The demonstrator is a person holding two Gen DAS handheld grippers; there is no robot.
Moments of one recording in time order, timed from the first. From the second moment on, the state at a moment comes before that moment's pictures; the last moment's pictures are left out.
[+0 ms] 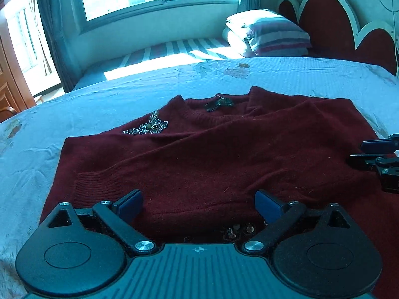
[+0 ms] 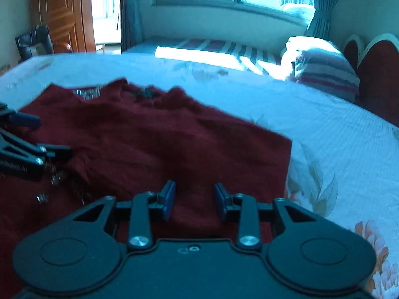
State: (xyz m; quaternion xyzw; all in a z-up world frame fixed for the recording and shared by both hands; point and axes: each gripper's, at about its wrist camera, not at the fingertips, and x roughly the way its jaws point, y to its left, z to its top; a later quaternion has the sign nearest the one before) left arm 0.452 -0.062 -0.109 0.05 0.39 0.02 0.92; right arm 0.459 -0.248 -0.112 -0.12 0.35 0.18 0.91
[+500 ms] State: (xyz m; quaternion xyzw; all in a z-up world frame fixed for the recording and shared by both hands) left arm 0.364 -0.054 -0.076 0.05 0.35 -0.01 0.94; right arm 0.382 -0.272 -0.042 -0.07 0.31 0.16 0.93
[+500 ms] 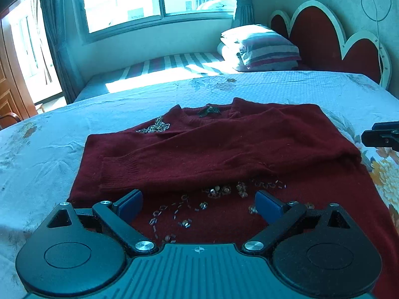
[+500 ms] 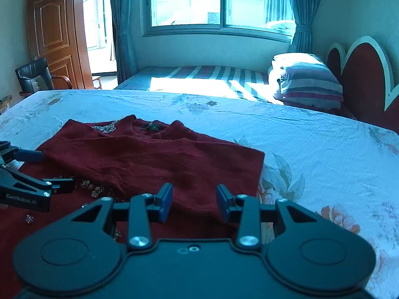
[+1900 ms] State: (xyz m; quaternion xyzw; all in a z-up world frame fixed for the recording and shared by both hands) left arm 0.145 0.131 -0.195 -0.39 0.41 -0.16 0.81; right arm 0.168 -0.331 -0.111 0.23 0.46 0.14 0.84
